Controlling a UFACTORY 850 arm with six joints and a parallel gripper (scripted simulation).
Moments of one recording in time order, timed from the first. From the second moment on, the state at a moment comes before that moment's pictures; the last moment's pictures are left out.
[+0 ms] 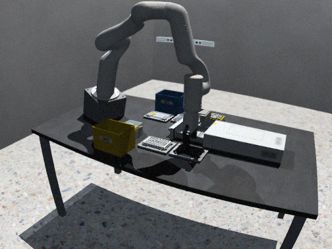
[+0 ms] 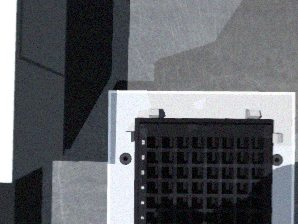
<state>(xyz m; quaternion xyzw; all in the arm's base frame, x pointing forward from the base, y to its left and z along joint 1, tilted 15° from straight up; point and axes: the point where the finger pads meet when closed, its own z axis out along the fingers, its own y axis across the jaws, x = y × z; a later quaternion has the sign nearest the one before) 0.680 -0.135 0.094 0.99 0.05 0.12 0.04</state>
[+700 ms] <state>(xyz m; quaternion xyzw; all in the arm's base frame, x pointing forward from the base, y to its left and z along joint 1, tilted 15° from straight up) 0.687 -0.137 0.070 0.99 0.05 0.12 0.04</state>
